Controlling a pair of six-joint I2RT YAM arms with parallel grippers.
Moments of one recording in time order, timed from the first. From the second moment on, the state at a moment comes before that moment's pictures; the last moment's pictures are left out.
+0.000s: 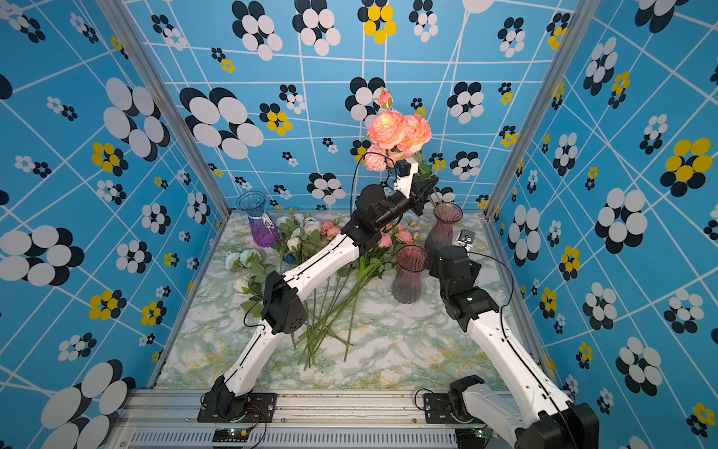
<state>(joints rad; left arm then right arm) -0.81 2.45 2.49 0.33 0.23 -0.16 0.29 1.06 0.80 -0.28 0.54 0.44</state>
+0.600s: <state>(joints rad) -0.80 2.45 2.45 0.39 0.19 -0.14 0.03 1.19 0.79 -0.19 0.36 0.59</state>
